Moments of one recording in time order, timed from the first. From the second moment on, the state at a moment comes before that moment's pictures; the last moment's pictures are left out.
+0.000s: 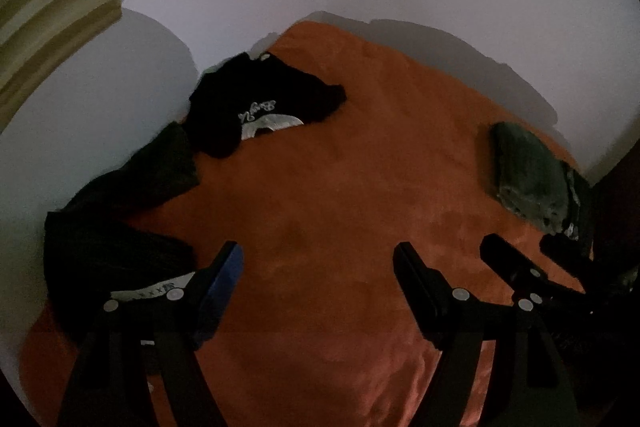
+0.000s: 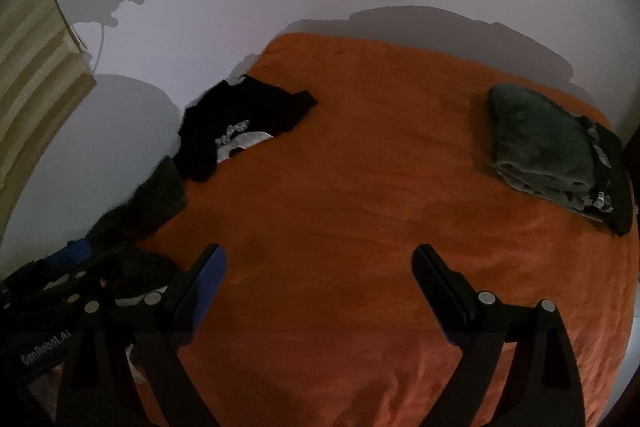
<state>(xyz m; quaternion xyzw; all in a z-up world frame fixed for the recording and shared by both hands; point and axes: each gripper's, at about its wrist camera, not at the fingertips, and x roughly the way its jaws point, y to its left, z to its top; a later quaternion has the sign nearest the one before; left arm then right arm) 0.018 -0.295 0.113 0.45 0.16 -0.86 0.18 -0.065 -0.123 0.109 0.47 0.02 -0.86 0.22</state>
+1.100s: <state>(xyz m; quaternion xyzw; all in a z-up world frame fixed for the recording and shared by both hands) -0.213 -0.589 -0.106 0.54 0.26 -0.78 0.20 -0.346 -0.344 -0.055 0.51 0.02 -0.83 0.25</state>
